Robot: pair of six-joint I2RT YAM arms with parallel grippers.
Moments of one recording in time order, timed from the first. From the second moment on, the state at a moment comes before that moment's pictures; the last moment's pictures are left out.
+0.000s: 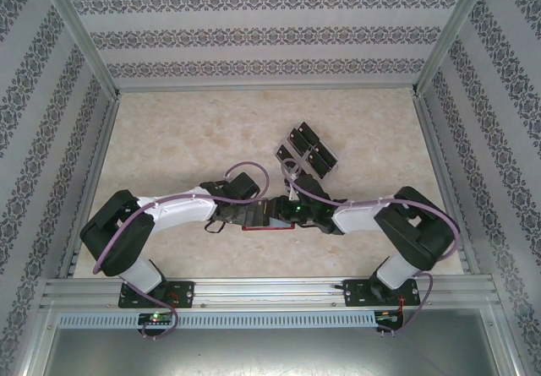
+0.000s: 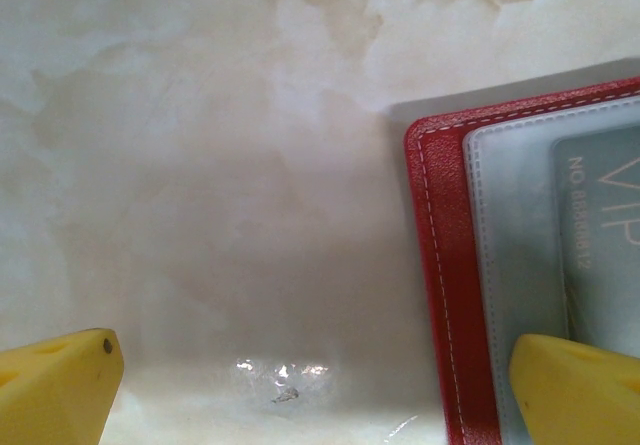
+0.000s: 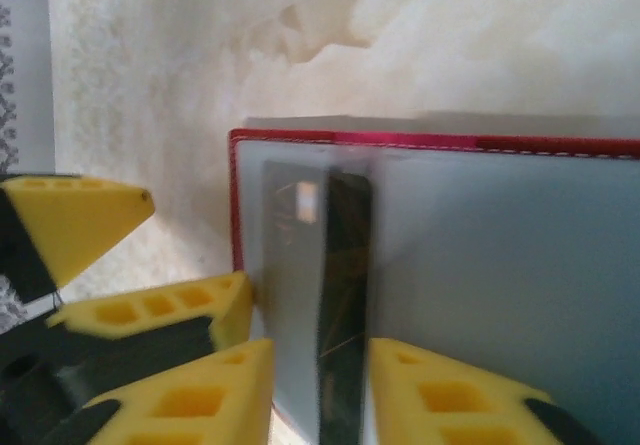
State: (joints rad) left arm -0.76 1.58 0.85 -0.57 -0.22 -0.61; right arm 0.73 1.57 0.54 0.33 -0.38 0.97
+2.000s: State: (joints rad) left arm -0.82 1.70 0.96 -0.54 -0.19 -0.61; right arm 0.68 1.55 0.50 0.20 -0.35 0.92
